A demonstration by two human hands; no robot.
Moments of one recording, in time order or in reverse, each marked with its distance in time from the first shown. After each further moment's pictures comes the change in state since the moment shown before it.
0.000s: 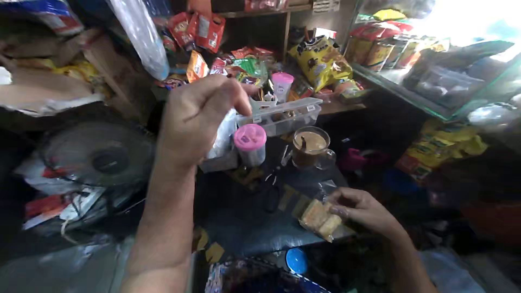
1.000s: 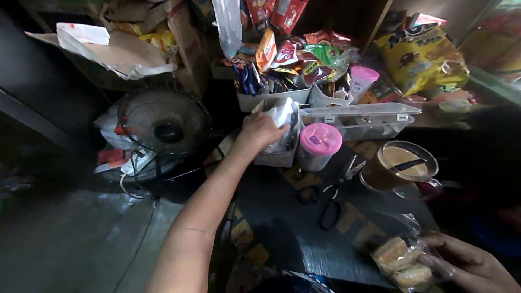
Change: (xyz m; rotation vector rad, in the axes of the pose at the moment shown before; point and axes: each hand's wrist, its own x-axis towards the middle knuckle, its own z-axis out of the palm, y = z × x) left_hand -0.031 -0.129 -0.016 0.786 -0.453 -1.001; right_hand -0.003 0.012 -0.008 0.018 -0.111 -0.113
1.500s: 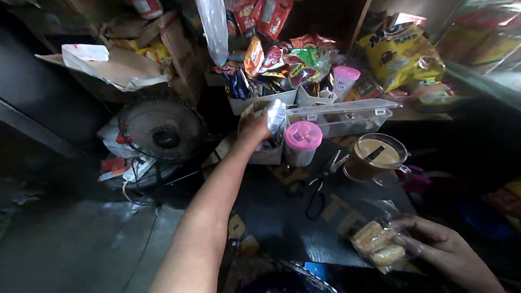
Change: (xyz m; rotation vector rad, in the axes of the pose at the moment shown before) left_hand 0.031 0.016 0.017 0.073 -0.050 -0.075; right_hand -0.001 0.006 0.006 0.012 0.080 -0.047
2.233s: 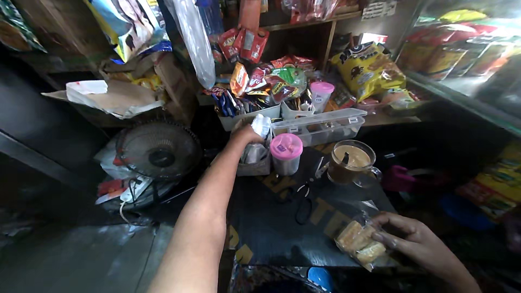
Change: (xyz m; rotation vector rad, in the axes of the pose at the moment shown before) left_hand 0.022 0.007 -0.013 -0.127 -0.119 -0.123; right_hand 0.002 0.004 0.002 0.022 0.028 -0.010
